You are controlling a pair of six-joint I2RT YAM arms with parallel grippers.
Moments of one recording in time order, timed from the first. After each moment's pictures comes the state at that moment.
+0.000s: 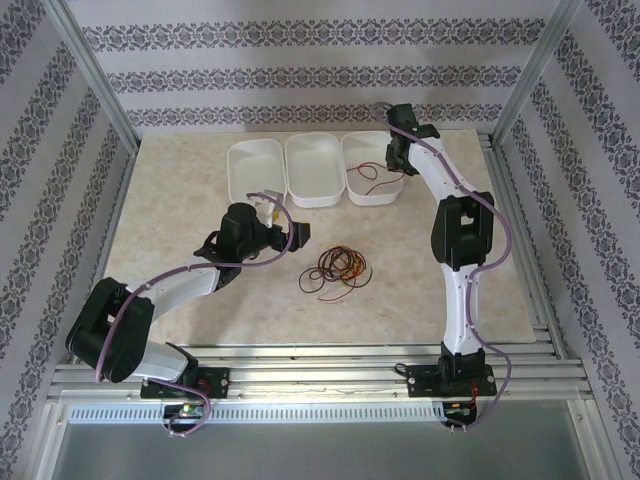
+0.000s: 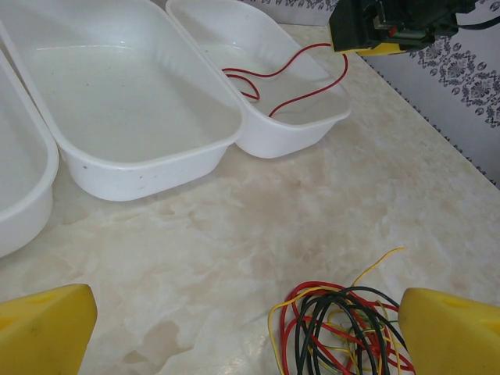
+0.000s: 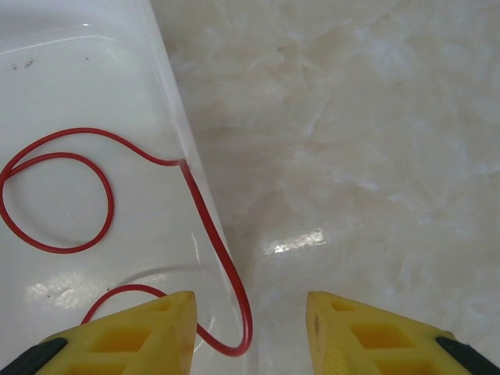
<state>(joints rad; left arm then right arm) -0.47 1.41 0.70 0.32 0.19 -0.30 0.17 2.28 2.11 -0.92 0.27 0.34</state>
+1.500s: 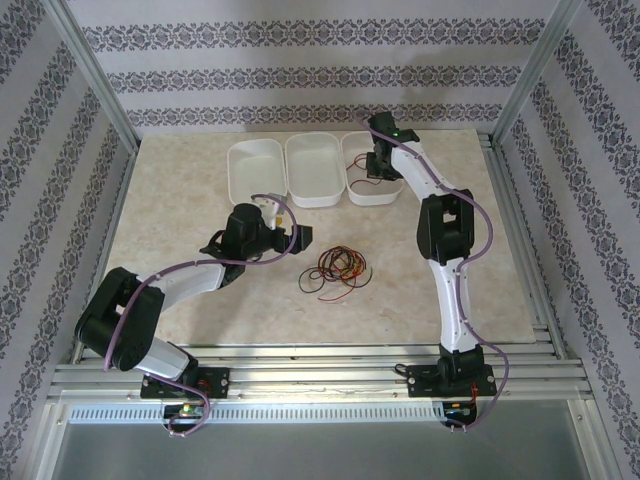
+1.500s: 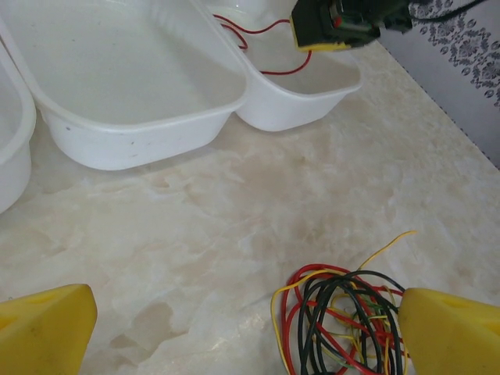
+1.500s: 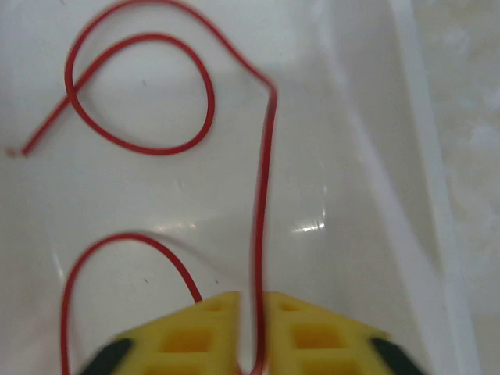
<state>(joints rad) -0.47 1.48 0.71 0.32 0.21 -0.33 0.23 2.41 2.19 -0.94 0.14 0.35</state>
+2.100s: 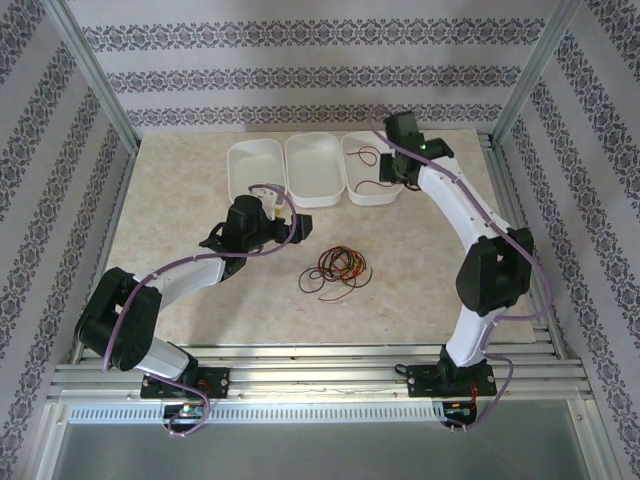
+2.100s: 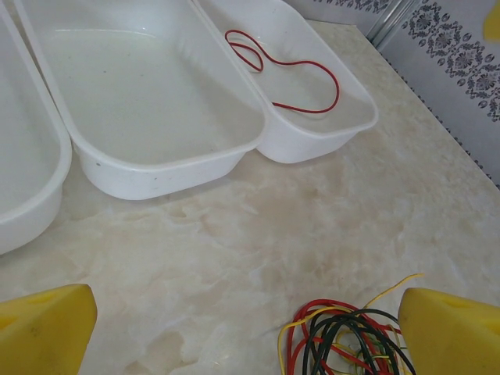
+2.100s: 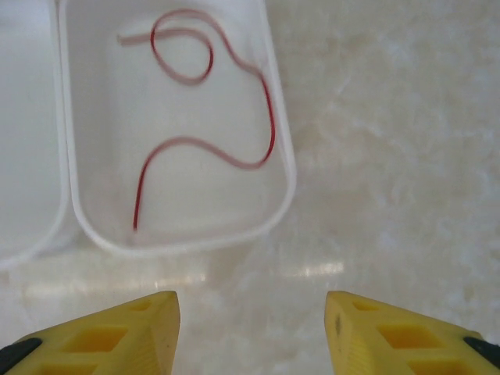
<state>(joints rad) -0.46 1.48 0.78 0.25 0.15 -0.36 0.31 1.79 1.67 -0.88 0.25 0.31</state>
